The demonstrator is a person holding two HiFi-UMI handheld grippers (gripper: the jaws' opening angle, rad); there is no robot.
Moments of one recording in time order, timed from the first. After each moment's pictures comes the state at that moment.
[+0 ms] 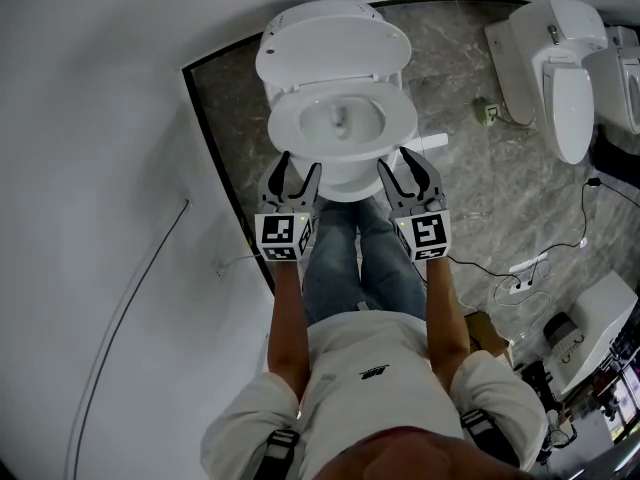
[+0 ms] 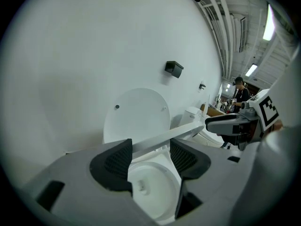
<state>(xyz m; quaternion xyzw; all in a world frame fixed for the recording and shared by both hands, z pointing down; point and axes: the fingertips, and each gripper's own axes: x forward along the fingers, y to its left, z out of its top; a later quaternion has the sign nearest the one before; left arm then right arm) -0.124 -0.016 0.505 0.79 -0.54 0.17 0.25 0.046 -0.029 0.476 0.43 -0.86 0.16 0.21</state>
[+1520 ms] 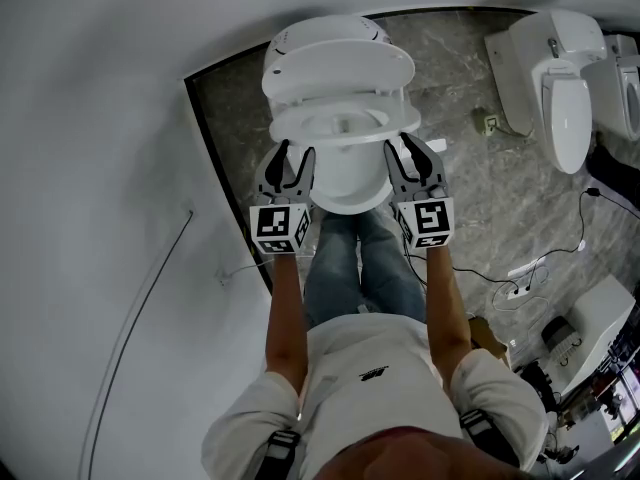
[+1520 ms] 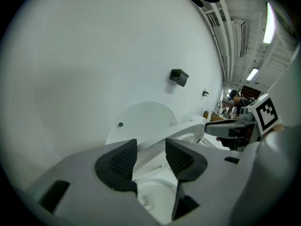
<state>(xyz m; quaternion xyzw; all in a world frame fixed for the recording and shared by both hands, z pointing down) -0.145 -0.084 0.482 0.79 -0.55 0.13 0.23 0.036 -0.102 0.461 0.47 -0.85 0.15 0.18</state>
